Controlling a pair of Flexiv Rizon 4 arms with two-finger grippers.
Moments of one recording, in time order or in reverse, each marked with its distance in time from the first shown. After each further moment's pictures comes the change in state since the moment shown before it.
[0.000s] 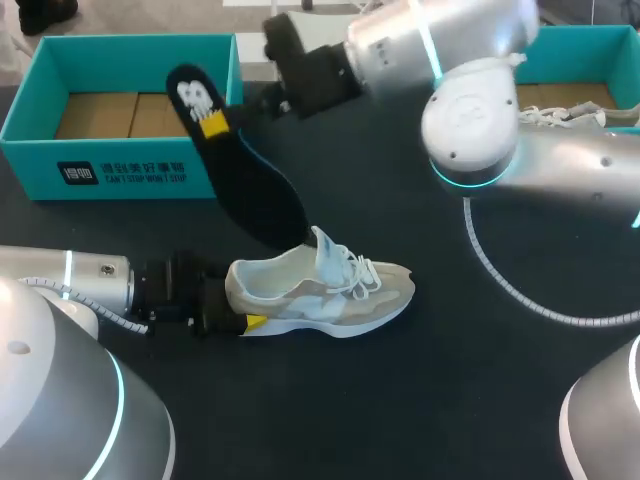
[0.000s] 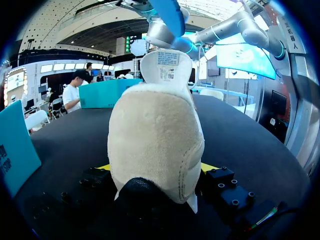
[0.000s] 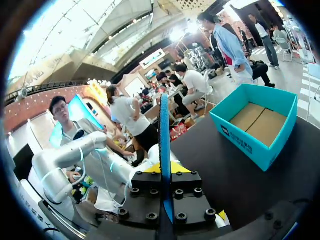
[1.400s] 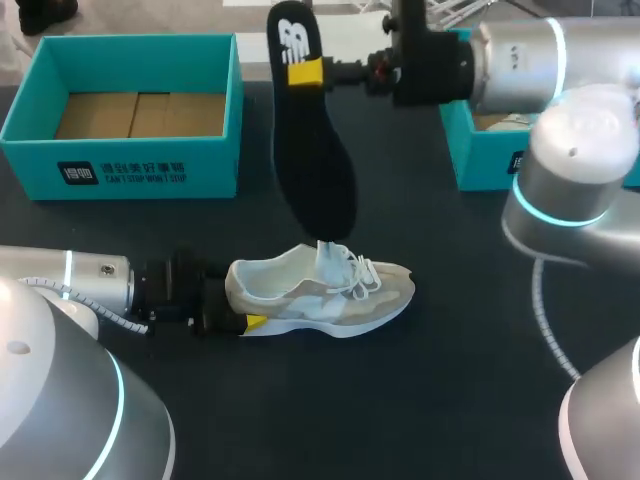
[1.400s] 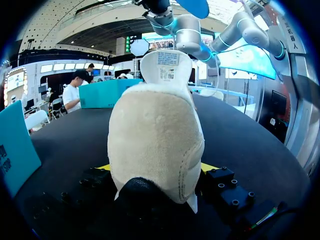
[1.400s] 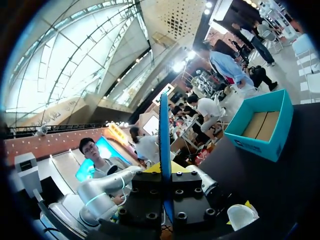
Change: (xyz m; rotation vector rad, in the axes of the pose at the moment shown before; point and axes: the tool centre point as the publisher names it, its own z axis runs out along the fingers) left arm 0.000 0.000 0.000 0.000 0.000 0.000; right arm 0.051 0.014 -0.121 -0.285 0.170 0.188
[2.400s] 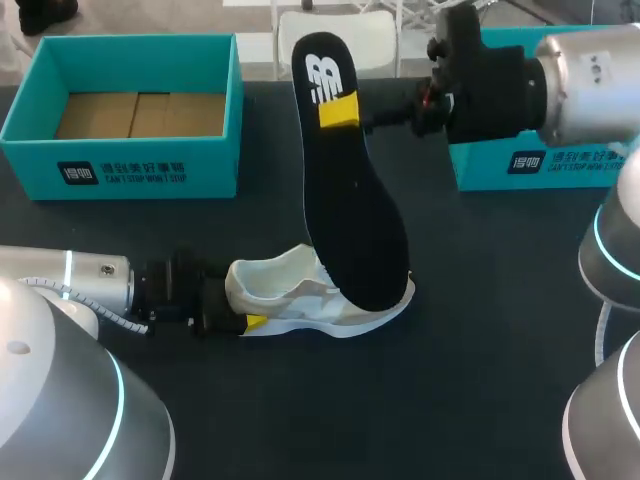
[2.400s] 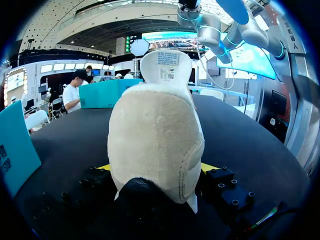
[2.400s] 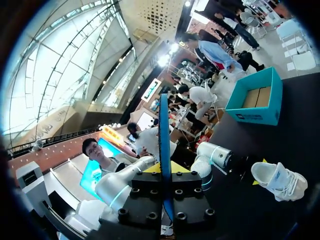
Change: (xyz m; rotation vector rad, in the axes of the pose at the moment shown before) left arm 0.000 0.000 0.000 0.000 0.000 0.000; right arm 0.103 -0.066 -0.025 0.038 -0.084 0.142
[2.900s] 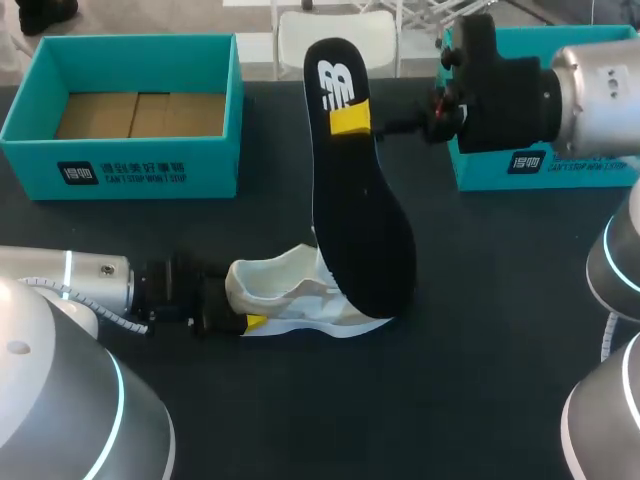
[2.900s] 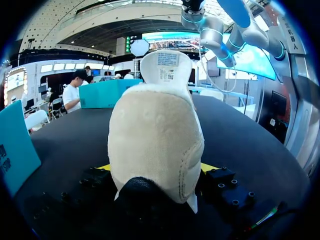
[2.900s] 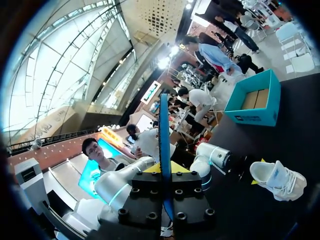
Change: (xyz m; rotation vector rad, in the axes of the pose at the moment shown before) left arm 0.000 0.000 -0.001 0.005 0.002 -0.004; right arm 0.002 -0.007 -0.008 -0.021 -0.008 -0.017
